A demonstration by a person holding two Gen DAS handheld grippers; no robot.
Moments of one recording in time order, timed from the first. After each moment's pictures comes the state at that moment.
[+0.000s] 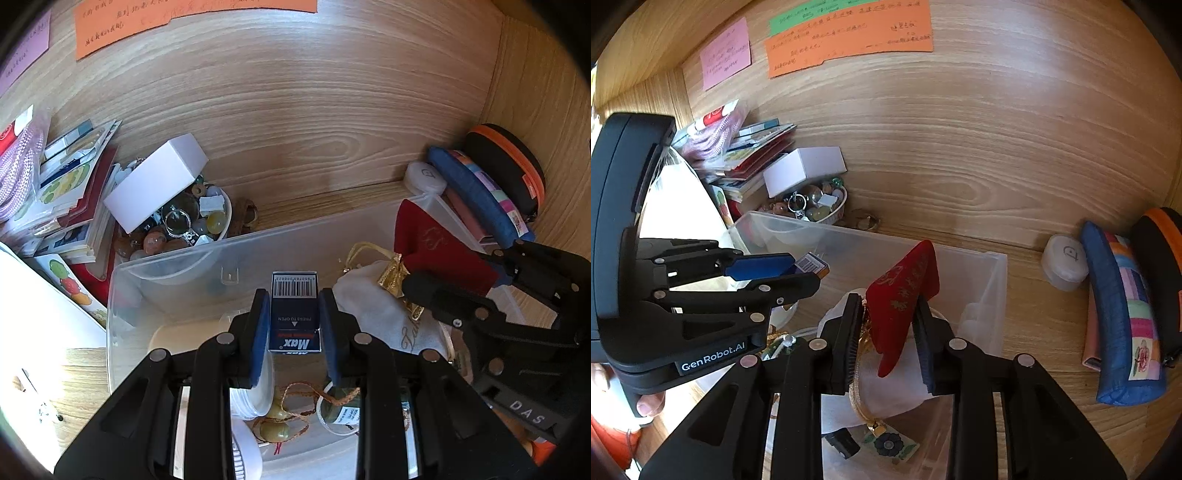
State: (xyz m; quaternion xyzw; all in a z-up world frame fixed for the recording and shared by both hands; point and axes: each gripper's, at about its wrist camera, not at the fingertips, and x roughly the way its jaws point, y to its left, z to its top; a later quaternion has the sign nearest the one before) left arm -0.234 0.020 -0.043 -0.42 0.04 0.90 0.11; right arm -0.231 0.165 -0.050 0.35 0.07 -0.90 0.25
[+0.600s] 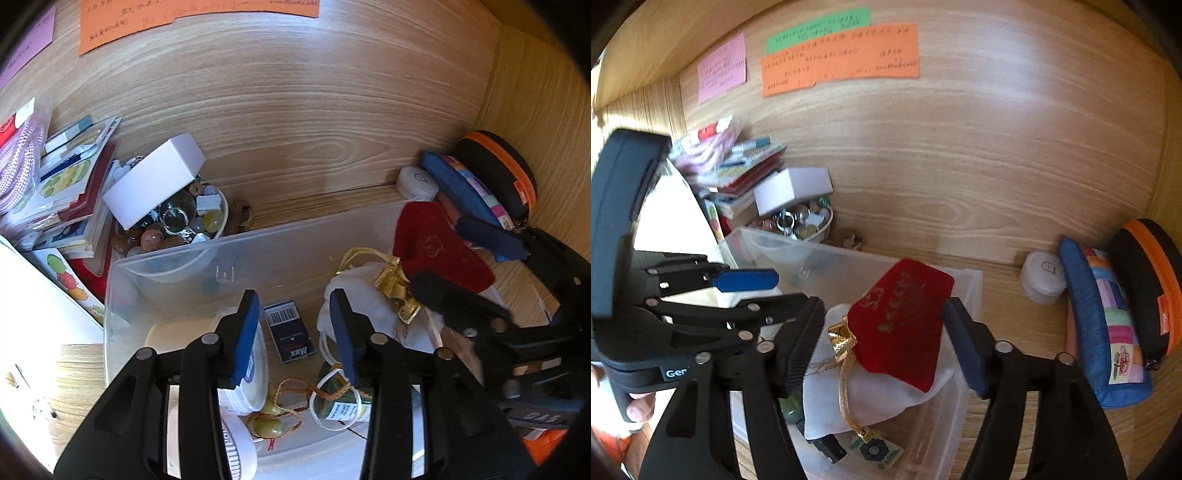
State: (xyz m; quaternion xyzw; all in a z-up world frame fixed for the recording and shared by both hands) left arm -0.233 0.019 -0.040 -0.42 0.02 0.90 0.12; right arm -0.224 0.174 -0.037 0.32 0.06 -0.92 0.22
